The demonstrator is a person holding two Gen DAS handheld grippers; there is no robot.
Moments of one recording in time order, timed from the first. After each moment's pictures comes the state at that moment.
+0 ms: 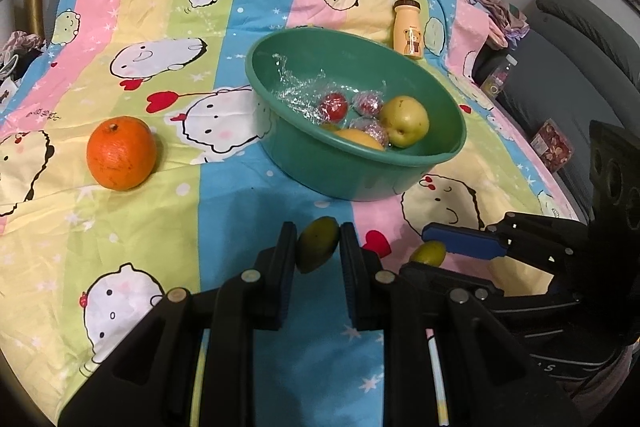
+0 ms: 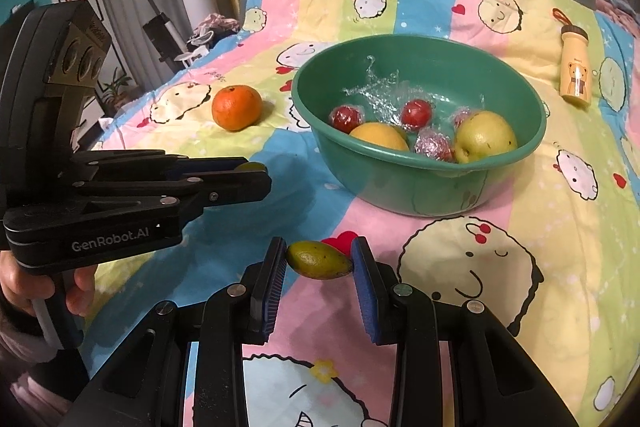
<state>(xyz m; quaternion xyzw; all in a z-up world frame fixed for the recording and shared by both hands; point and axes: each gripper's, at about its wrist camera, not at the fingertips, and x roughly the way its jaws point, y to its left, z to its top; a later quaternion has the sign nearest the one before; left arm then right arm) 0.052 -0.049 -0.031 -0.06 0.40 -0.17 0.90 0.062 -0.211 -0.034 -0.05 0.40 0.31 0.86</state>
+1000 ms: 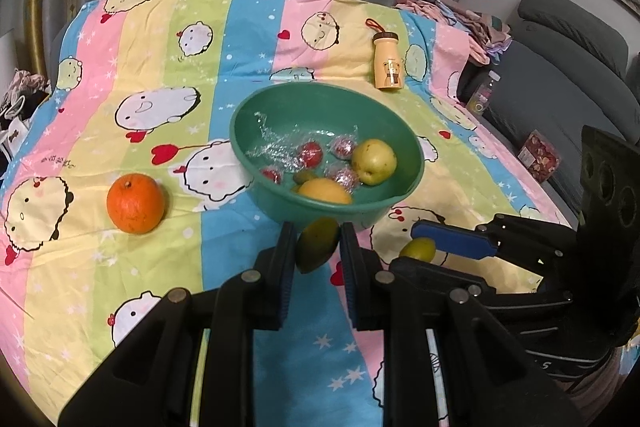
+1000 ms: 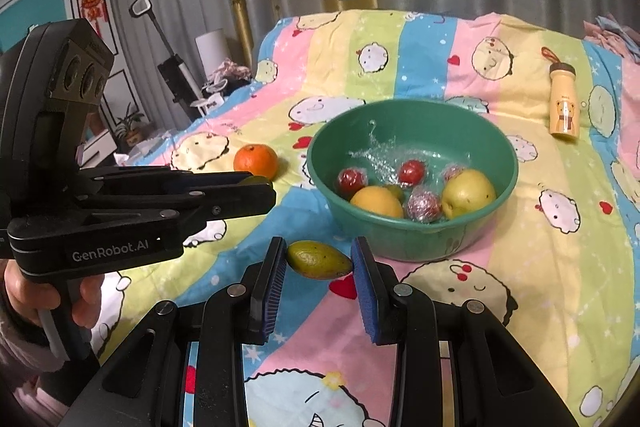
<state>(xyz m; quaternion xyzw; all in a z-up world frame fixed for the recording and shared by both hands) 0.034 -0.063 0.015 -0.04 0.35 -0.17 0.92 0.046 -0.228 0.004 -0.02 0.32 0.32 0.89</state>
